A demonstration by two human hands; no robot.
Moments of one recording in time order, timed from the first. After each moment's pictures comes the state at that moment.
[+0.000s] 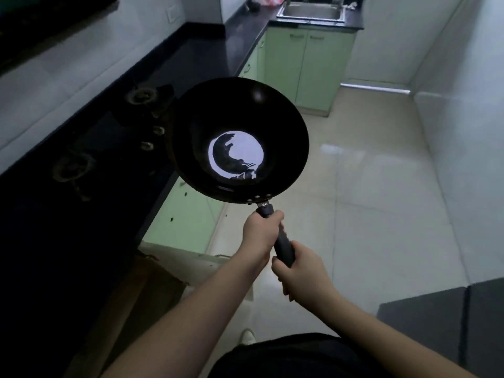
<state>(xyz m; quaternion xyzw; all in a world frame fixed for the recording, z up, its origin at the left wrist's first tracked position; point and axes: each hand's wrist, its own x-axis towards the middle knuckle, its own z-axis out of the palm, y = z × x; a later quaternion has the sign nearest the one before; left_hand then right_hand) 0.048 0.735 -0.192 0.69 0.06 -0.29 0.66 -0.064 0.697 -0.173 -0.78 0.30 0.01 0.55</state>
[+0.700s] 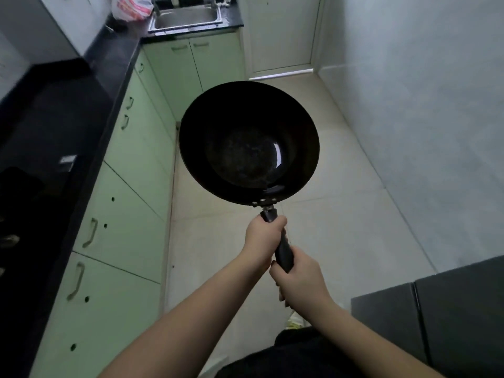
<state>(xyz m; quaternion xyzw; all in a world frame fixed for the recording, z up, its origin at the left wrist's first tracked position) 0.074 0.434 -0.203 0.74 -0.11 -0.41 0.52 -0.039 0.450 -0.193 -0.66 0.46 -0.12 0.58</state>
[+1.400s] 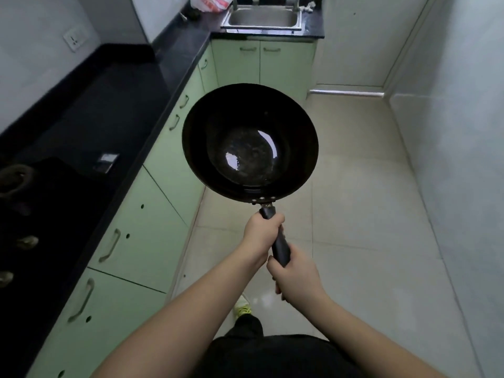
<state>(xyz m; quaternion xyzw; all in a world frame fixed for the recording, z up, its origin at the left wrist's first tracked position) 0.290 0.330 -0.224 0.72 0.00 -0.36 0.60 0.175 0.319 -0.202 -0.72 0.38 -0.02 0.58</state>
